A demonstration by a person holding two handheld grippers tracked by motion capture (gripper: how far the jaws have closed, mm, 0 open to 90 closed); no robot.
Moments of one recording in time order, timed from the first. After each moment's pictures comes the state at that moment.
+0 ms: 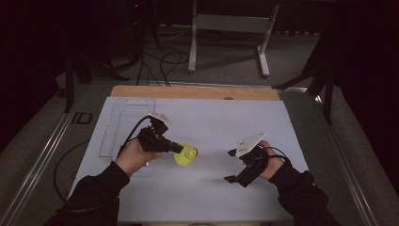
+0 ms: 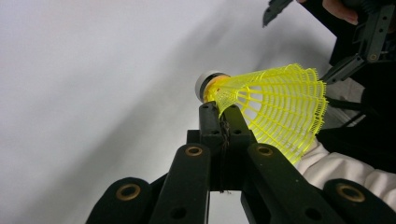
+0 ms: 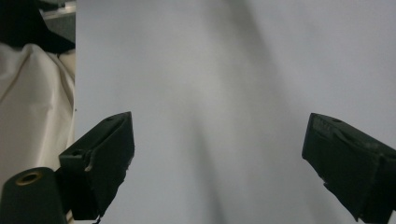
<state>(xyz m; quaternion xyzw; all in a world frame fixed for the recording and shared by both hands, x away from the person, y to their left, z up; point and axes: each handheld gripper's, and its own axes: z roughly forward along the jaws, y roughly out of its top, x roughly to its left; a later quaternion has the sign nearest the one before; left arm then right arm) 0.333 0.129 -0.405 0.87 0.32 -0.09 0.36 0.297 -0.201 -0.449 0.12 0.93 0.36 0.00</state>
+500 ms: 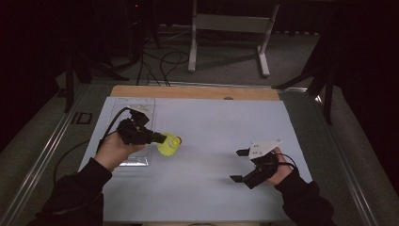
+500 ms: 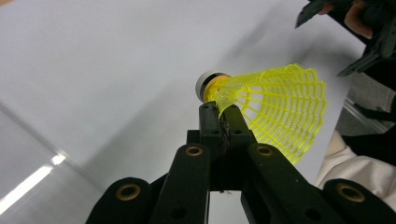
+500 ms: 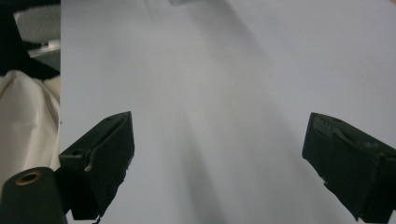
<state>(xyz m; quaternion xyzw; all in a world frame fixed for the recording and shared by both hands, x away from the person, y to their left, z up) 0.331 0.172 -0.376 0.87 0.34 -0.01 0.35 0.286 -0.232 -0.460 0.17 0.89 0.42 0.04</state>
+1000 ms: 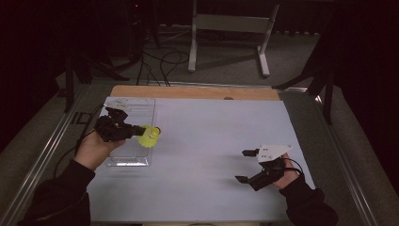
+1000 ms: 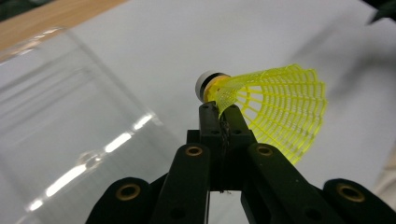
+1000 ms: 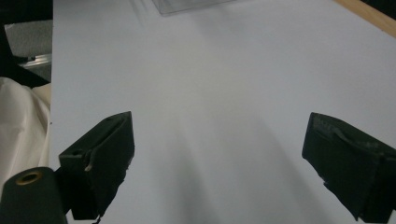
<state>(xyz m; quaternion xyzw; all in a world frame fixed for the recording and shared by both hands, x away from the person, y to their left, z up) 0.329 0.220 -0.370 0.85 0.40 0.07 0.34 0.276 -0.250 -0.466 0.17 0.88 0.45 0.07</state>
